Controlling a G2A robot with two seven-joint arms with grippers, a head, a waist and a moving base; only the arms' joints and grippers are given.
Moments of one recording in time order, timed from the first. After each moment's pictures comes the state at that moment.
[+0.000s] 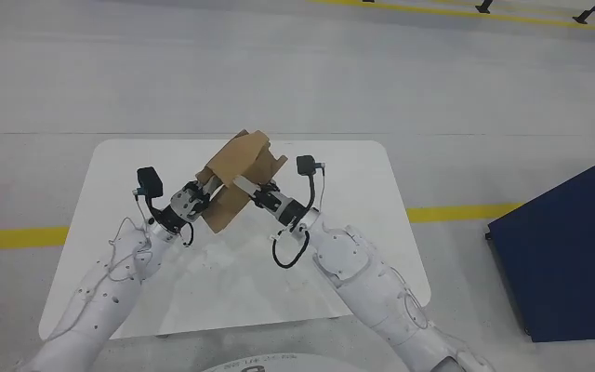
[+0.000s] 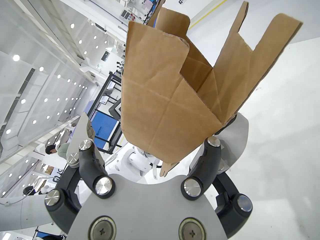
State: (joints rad) left arm 1.19 -1.31 -1.01 -0.99 1.12 -0.82 0.69; right arm -1.51 -1.17 1.09 -1.81 -0.20 -0.13 0.20
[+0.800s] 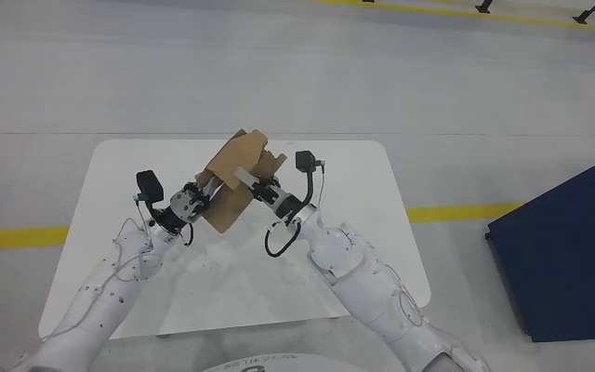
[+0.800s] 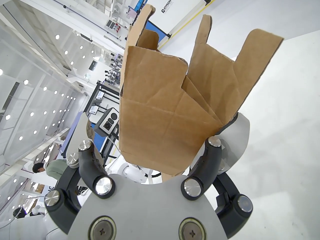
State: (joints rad) left arm 1.17 -1.32 -0.99 -0.94 1.25 -0.79 0.85; right arm -1.48 -1.19 1.07 -1.80 -0.22 -0.01 0.16
